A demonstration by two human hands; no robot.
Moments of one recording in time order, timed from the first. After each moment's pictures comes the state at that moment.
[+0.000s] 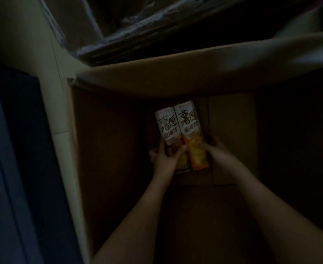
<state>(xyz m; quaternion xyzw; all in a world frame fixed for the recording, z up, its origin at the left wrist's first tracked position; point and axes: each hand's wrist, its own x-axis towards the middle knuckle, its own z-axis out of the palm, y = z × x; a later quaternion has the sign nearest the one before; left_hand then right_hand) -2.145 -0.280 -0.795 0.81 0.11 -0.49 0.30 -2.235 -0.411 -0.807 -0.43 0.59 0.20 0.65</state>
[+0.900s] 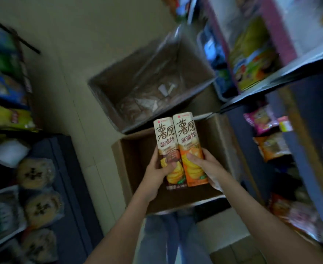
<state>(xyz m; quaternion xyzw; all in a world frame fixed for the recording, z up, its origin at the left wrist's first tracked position) -2.124 -0.314 -0.428 0.60 0.03 -0.64 0.48 -2.262 -0.437 -0.420 -0.34 0.60 0.05 0.73</state>
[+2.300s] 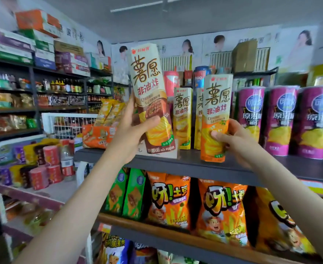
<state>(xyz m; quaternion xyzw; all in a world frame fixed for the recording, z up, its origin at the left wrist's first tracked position) -2.425 -0.511 0.397 0.10 -0.64 -0.48 0.59 -2.678 -0.437 0.380 -0.53 0.48 -0.65 0.25</state>
